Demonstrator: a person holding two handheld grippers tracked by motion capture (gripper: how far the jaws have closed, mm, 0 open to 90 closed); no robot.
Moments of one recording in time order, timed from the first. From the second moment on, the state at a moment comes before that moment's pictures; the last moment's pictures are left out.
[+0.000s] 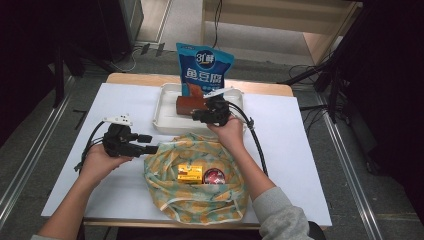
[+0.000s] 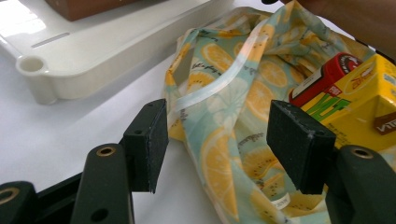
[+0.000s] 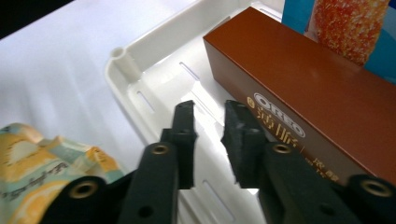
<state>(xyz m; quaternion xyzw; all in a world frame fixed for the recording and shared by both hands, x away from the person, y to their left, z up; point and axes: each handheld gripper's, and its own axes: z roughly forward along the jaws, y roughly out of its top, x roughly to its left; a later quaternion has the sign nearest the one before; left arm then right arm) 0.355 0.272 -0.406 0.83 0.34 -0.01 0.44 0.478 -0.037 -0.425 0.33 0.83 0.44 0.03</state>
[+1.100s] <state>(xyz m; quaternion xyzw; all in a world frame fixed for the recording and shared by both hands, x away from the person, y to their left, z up) 0.340 0.245 -0.390 0.85 0.29 -0.01 0.43 0.427 -0.074 -0.403 0.29 0.83 0.47 0.03</state>
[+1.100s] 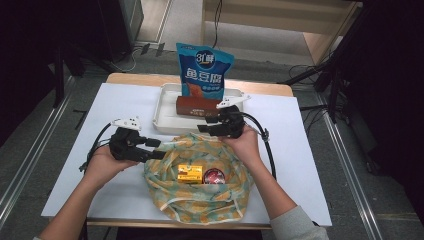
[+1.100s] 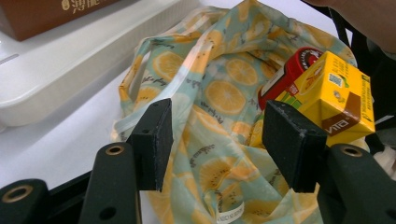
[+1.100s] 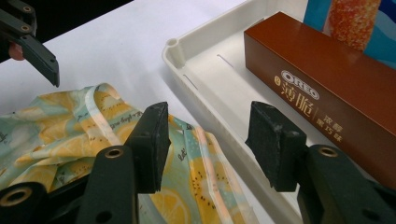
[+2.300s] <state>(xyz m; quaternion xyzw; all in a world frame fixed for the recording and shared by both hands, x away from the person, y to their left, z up) 0.315 0.199 -0.372 0.87 0.22 -0.02 0.44 0.407 -0.090 -0.411 0.29 0.84 0.46 0.04</state>
